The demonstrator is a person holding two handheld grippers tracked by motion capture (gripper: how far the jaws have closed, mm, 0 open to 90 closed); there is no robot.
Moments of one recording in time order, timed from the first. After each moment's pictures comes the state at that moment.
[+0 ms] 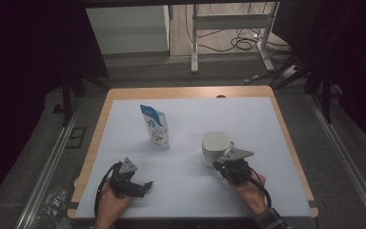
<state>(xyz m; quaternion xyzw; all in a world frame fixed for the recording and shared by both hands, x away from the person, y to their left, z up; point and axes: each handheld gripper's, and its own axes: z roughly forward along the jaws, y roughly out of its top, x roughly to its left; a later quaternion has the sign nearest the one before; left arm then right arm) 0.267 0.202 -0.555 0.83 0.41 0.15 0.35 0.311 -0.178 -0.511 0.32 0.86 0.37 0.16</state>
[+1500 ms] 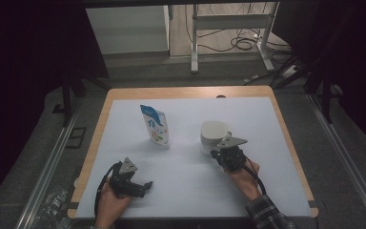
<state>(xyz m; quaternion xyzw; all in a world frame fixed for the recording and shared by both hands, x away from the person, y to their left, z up) 0.267 0.202 -0.555 0.83 0.41 0.14 0.35 0.350 -0.166 -0.512 0.32 0.85 0.37 0.18</state>
